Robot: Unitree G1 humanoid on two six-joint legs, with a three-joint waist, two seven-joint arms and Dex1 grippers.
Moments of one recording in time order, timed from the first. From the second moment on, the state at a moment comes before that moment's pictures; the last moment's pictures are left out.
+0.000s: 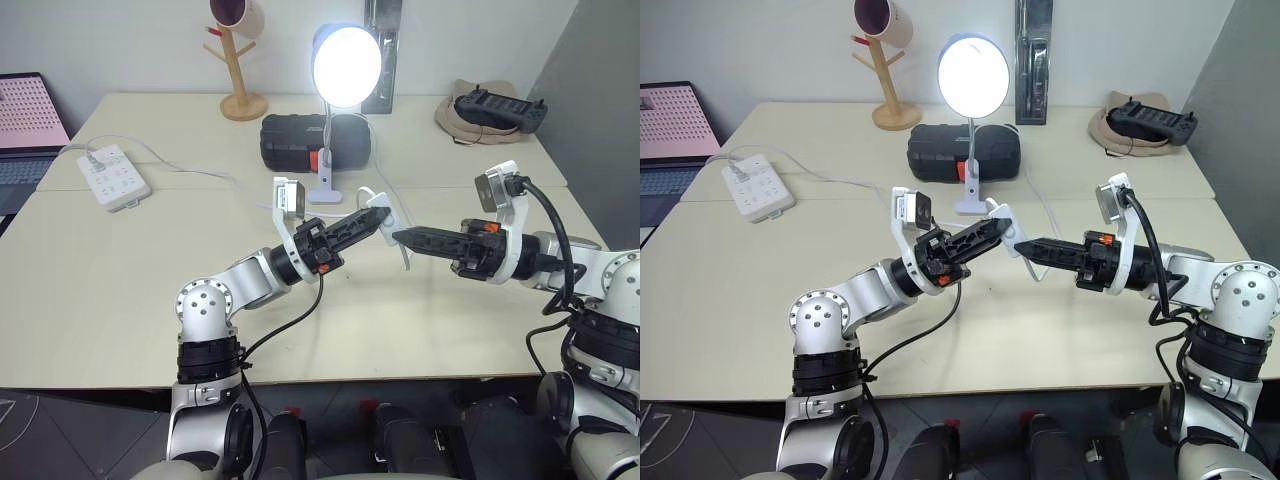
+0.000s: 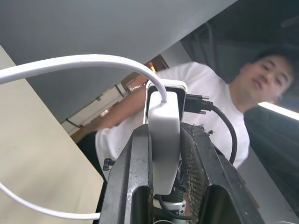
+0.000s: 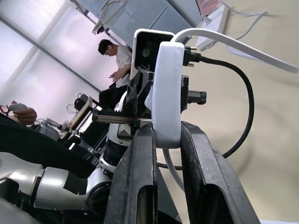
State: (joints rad) left arm -0.55 0.12 0.21 -0.06 -1.38 1.15 -0.42; right arm -0.64 -0.45 -0.43 -0.17 1.34 1.56 0.46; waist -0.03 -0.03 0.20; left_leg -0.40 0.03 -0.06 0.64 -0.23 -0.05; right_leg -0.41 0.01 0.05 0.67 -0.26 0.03
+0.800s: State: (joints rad) left arm -0.52 0.34 0.25 -0.04 -1.37 1.15 -0.41; right arm -0.60 -0.60 -0.20 -0.17 1.22 1.32 0.54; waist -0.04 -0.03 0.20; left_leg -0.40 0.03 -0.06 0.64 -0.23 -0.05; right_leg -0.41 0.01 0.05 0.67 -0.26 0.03
